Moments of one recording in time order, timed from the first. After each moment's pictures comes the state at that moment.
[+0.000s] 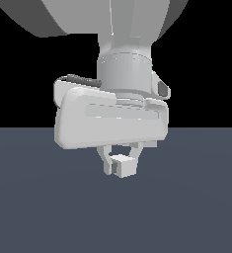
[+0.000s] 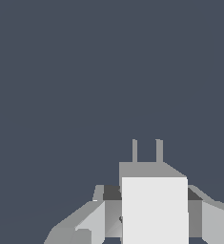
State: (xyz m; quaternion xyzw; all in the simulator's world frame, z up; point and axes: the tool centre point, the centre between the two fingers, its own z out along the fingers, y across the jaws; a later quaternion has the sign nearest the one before) arm -0.090 -0.010 0.036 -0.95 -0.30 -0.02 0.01
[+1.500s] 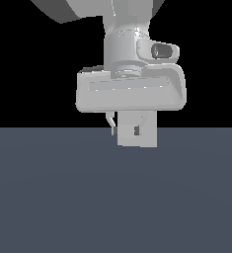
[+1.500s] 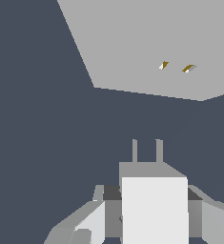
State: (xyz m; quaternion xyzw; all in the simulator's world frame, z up) arm -0.054 -0.022 0.092 -0.99 0.11 -0.02 0.00
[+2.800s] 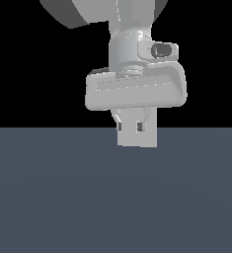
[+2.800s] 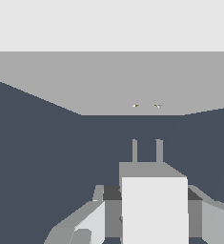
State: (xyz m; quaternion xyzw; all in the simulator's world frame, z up) arm -0.036 -0.032 0.100 -0.99 0.17 -0.02 0.00
